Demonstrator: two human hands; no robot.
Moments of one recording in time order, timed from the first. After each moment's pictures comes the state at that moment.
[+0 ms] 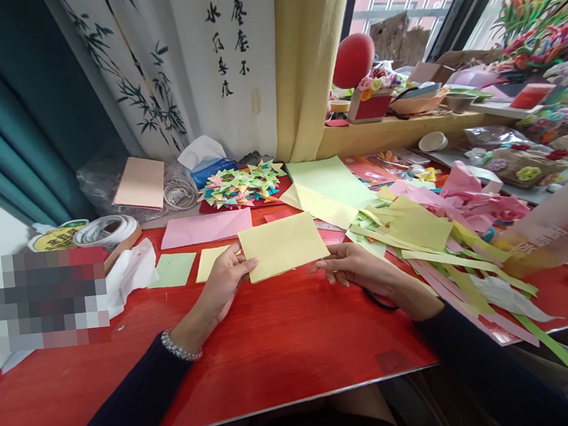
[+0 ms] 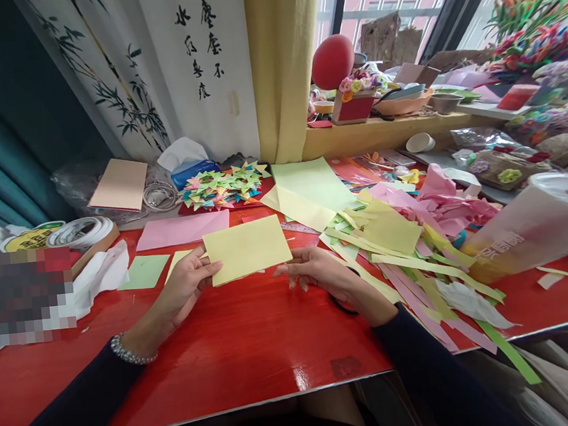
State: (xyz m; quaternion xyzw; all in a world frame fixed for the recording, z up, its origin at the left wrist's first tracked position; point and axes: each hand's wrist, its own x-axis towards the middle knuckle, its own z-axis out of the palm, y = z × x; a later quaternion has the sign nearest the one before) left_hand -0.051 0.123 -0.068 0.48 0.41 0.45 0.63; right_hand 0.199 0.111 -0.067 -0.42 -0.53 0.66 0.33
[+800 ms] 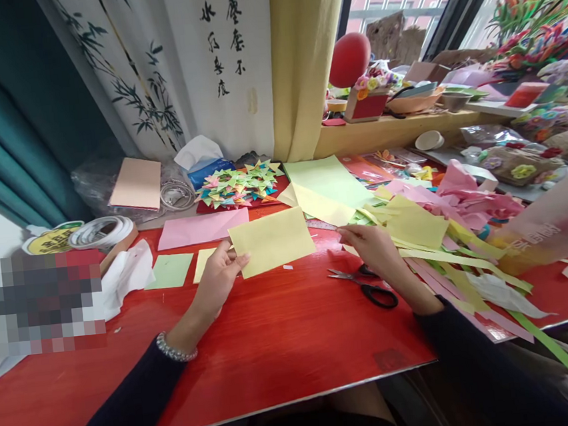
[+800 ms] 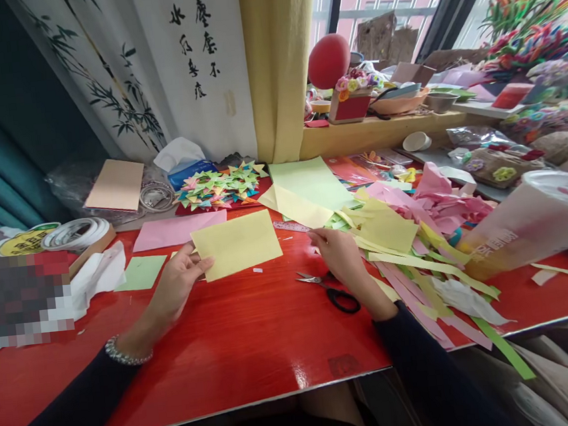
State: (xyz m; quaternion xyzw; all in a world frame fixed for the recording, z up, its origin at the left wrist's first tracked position) left_hand -0.056 0.126 -0.069 0.56 0.44 0.46 0.53; right_hand 0.234 0.135 -0.083 -0.65 -0.64 0.19 0.36
